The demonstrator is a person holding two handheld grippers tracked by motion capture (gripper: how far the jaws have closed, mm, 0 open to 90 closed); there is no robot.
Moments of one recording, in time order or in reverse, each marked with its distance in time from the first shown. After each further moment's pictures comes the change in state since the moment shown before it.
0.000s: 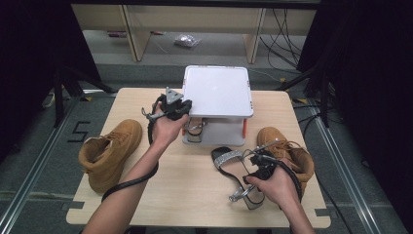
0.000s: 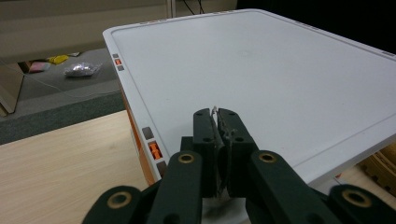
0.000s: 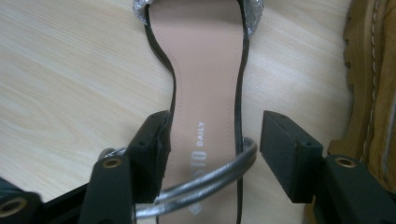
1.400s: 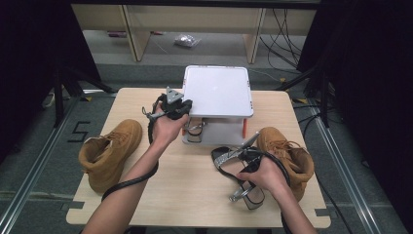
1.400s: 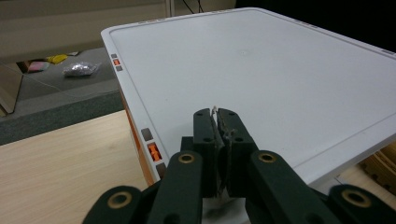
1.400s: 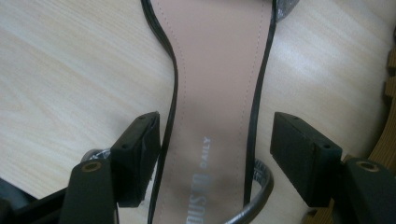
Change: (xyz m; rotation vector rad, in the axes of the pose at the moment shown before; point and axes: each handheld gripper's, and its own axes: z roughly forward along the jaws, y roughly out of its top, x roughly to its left) left arm 0.000 0.001 0.001 0.008 -0.005 0.002; right arm 0.006 0.030 0.030 0.202 -0.014 -0.122
